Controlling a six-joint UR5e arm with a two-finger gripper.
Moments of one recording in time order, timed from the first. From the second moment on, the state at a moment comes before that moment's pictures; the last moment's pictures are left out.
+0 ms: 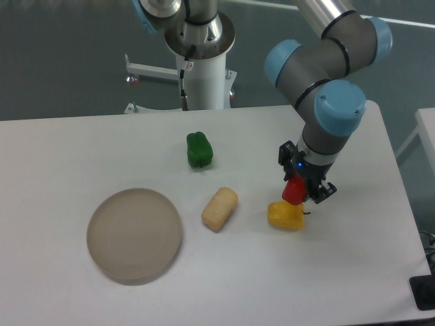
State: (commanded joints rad) arm 2.35 -2.09 -1.22 -1.42 1.53 1.45
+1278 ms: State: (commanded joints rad) arm 1.88 -2.14 -1.35 -1.19 1.53 1.02
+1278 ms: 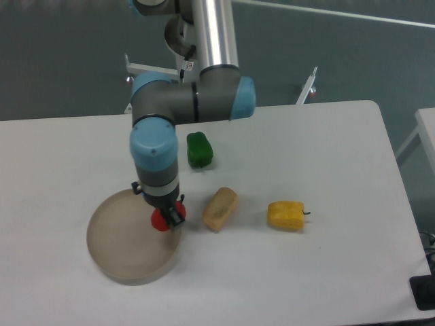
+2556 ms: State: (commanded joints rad) arm 1.94 -2.10 -1.33 -1.13 1.53 1.01
